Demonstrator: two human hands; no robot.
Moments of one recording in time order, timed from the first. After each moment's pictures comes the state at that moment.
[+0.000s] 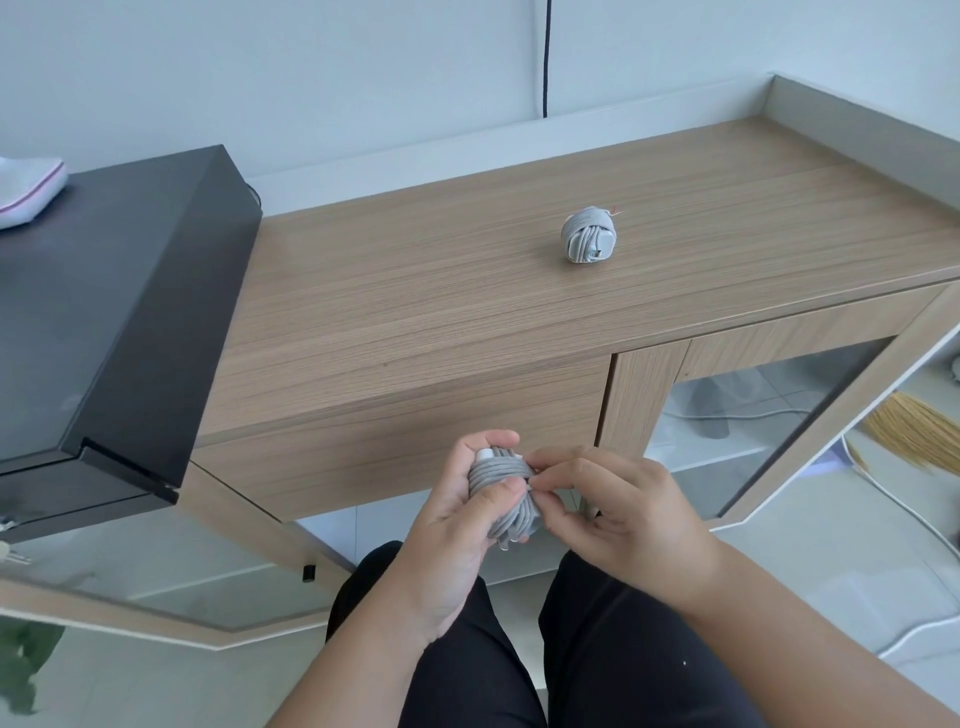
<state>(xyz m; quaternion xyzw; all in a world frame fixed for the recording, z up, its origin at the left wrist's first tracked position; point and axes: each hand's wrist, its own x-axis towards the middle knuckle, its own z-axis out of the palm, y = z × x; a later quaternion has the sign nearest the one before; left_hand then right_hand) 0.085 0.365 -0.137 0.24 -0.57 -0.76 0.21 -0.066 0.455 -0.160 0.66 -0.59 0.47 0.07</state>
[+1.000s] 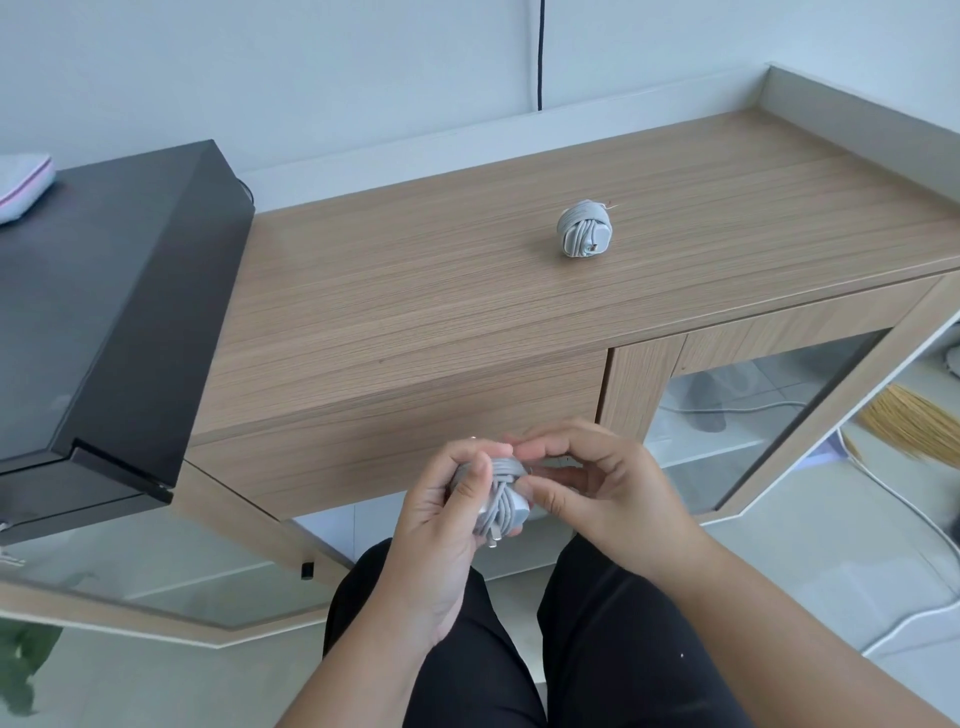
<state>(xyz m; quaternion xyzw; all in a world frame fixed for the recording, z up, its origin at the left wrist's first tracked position) 0.087 0.371 -0.139 0.28 -0.55 -0.74 0.29 -0.062 0.450 -0.159 0.47 -0.53 0.63 -0.33</state>
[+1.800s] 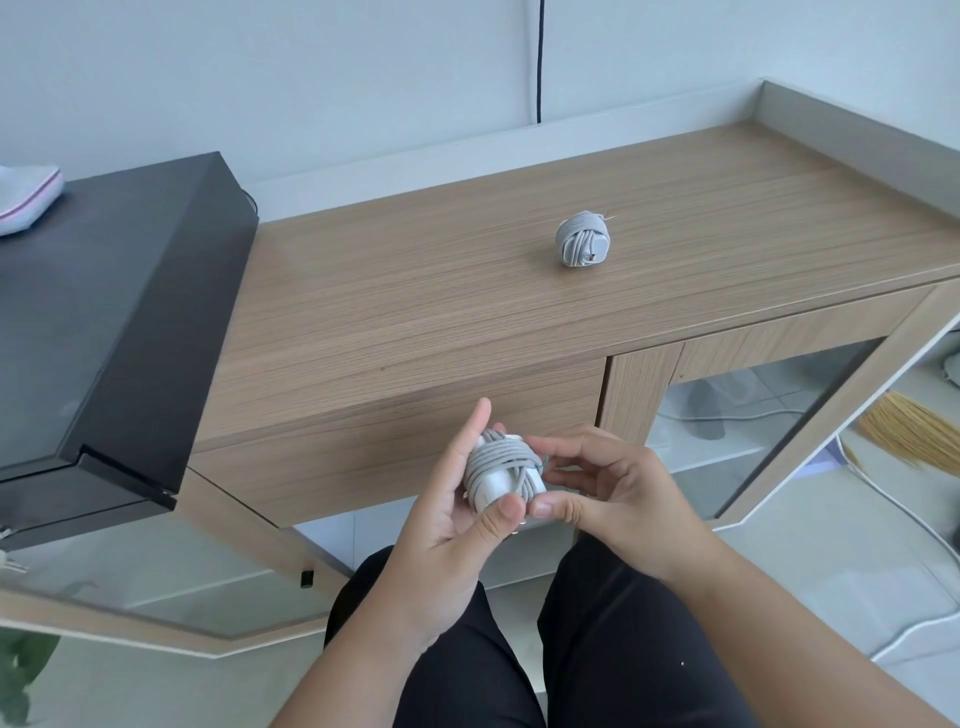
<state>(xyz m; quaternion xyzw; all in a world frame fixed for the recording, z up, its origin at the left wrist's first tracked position) 0.094 0.366 -0.140 0.20 -0.65 -0.69 0.25 -0.070 0.454 -0.156 0.43 -0.52 0.63 -0.38</state>
